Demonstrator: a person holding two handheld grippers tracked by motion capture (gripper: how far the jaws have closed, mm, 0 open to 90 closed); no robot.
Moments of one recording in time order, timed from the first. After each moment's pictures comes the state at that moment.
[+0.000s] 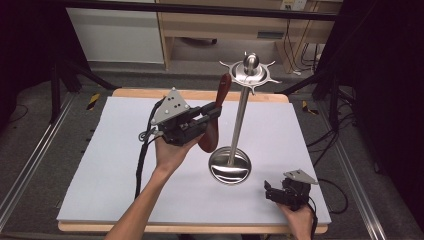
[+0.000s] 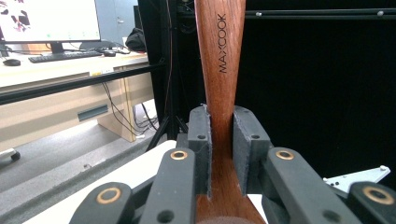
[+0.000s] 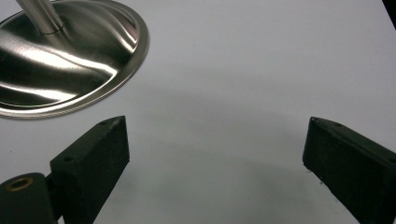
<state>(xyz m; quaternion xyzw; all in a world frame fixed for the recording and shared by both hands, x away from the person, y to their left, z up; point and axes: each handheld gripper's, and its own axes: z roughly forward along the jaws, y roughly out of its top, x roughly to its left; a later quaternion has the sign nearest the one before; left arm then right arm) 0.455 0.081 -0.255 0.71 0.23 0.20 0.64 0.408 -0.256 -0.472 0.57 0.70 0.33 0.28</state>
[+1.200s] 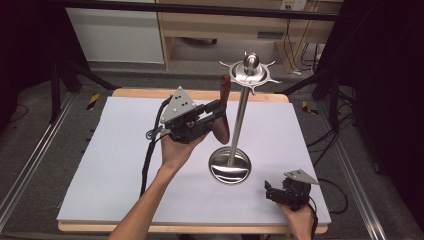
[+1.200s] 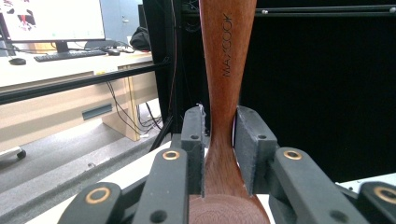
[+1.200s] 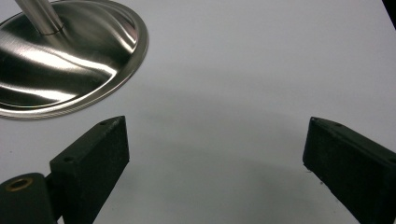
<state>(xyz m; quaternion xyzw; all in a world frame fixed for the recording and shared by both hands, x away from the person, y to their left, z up) 0.463 0.071 -0.258 0.71 0.23 0.22 0.63 0.408 -0.257 -0.471 0.57 0.70 0.33 0.28</state>
